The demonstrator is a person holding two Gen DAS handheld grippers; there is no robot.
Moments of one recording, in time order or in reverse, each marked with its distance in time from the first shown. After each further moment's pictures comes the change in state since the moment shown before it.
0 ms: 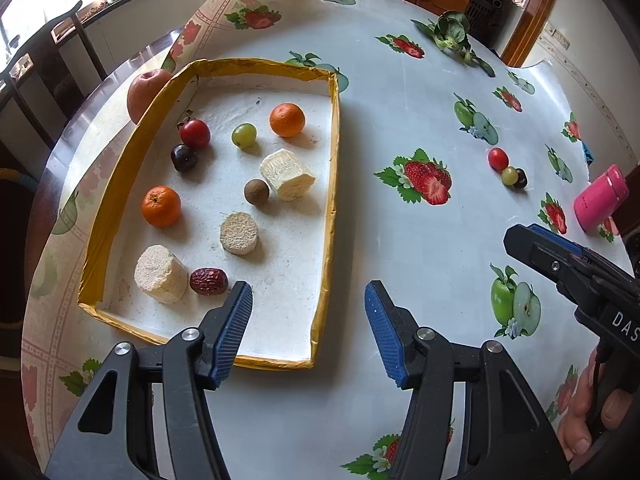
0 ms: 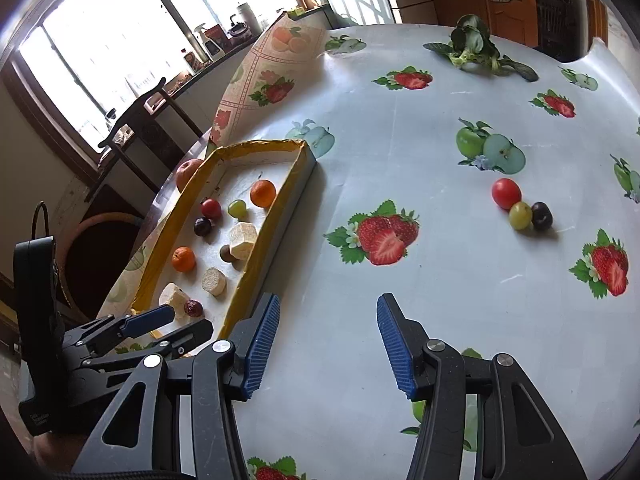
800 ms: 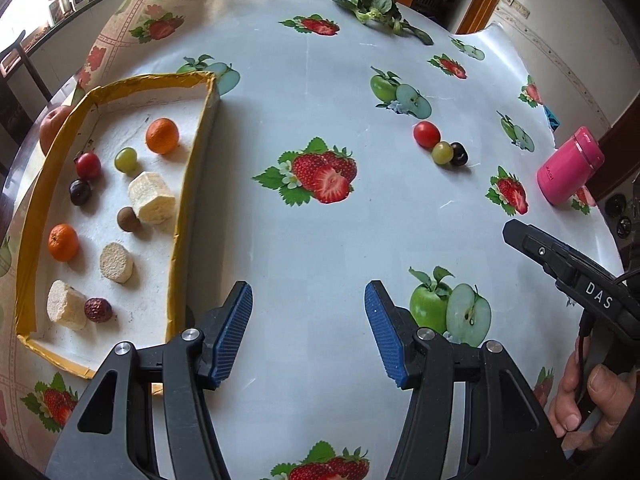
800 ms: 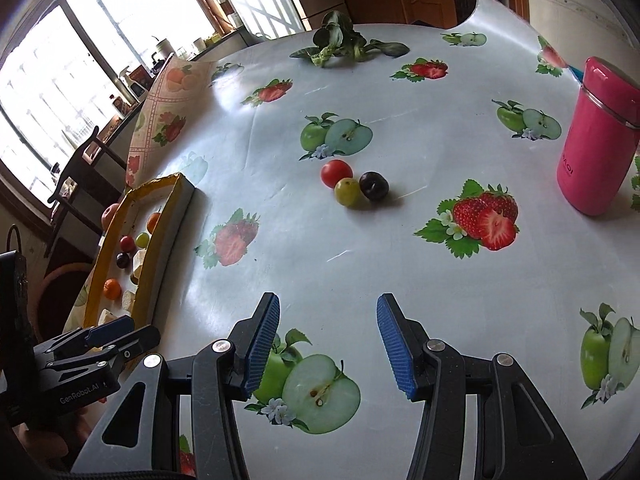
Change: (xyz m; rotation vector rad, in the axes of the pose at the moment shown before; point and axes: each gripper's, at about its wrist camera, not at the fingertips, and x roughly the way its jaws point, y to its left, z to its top) left arm 0.020 -0.092 0.016 0.119 0.037 -0.100; right arm -0.039 -0.120 -0.021 0.187 -0.054 -0.156
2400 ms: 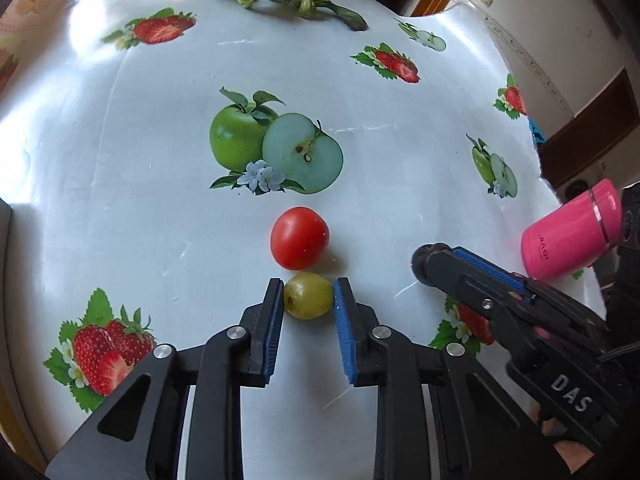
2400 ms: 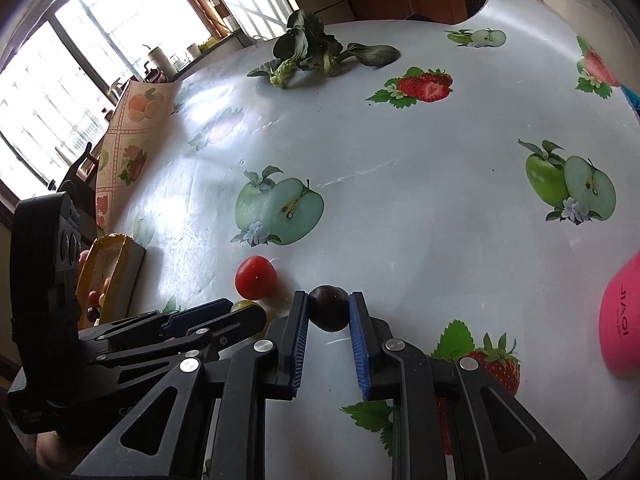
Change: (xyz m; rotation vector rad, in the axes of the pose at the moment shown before) left arm 0.115 -0.108 0.112 0.090 0.027 -0.160; right arm 0.072 -0.066 0.092 0.014 0.004 0.066
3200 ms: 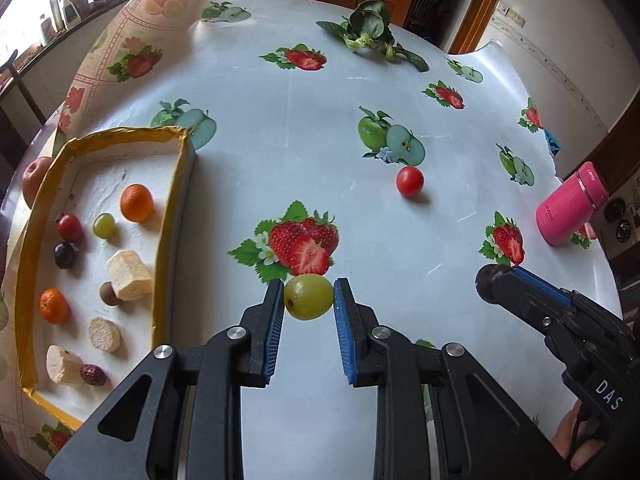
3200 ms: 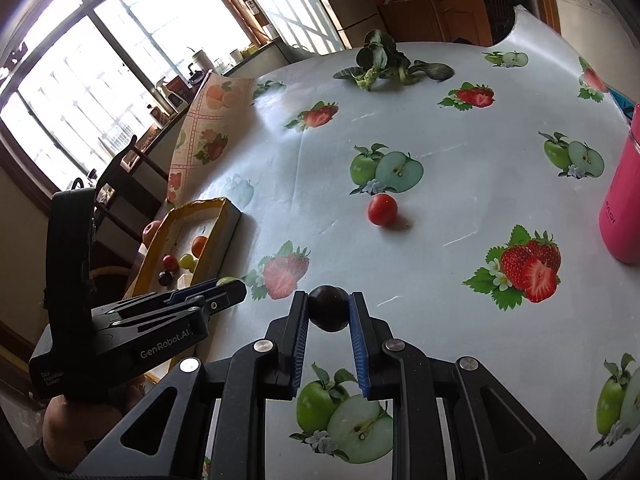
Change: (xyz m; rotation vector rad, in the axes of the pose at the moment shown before) left arm -0.125 0.074 -0.080 -0.082 -0.086 0.174; right arm -0.073 0.095 -0.067 -0.057 -0.036 0.096
